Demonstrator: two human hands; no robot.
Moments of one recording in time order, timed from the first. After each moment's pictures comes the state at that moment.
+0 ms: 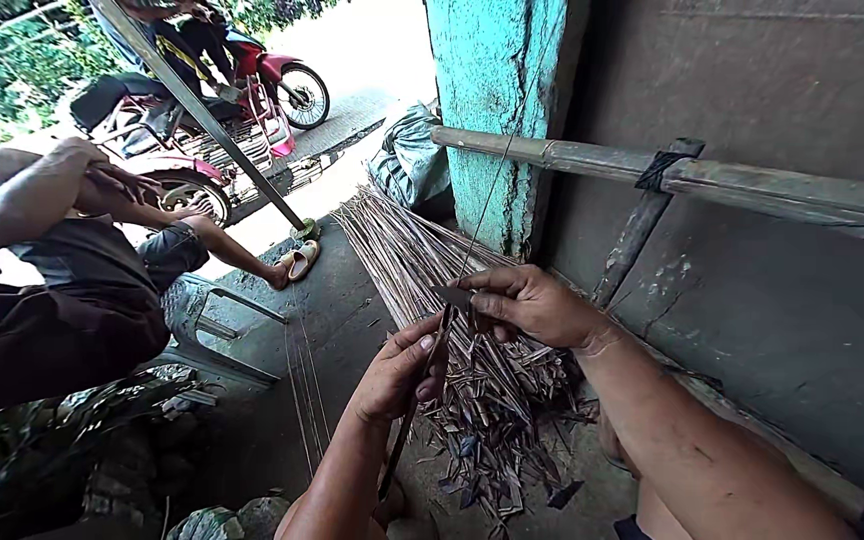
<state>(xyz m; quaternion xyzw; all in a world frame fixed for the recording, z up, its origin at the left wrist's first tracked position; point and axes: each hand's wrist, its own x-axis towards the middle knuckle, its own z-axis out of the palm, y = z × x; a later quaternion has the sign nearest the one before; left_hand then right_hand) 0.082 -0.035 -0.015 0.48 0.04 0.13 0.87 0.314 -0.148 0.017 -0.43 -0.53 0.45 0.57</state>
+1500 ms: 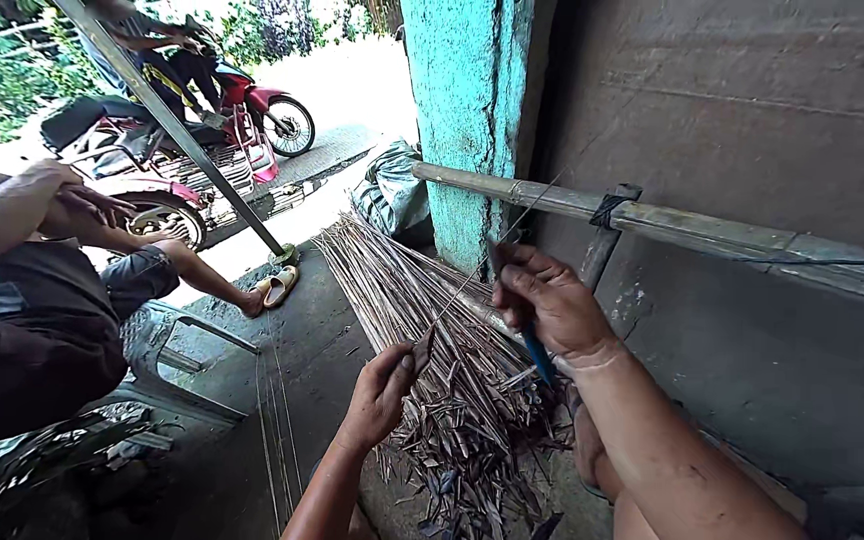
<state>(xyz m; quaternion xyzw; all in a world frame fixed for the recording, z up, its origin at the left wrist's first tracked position) 0.087 -0.033 -0.032 0.80 0.13 0.29 0.51 0.330 -0.168 0.040 -0.42 -0.37 0.37 0.74</state>
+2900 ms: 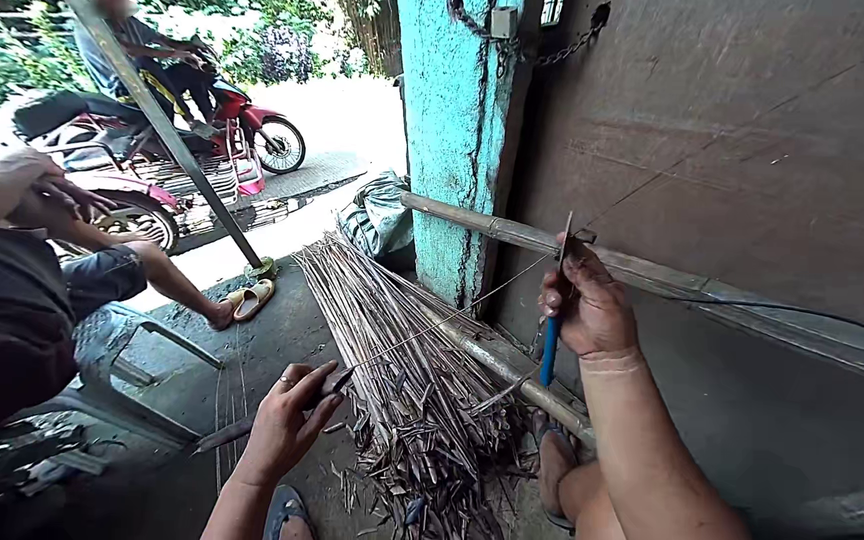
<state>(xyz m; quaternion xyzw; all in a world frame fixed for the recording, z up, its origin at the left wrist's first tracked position) 0.000 0.012 -0.040 0.90 0.23 0.34 0.16 0.368 -0.203 0.064 -0.39 -0.27 0.26 0.84</state>
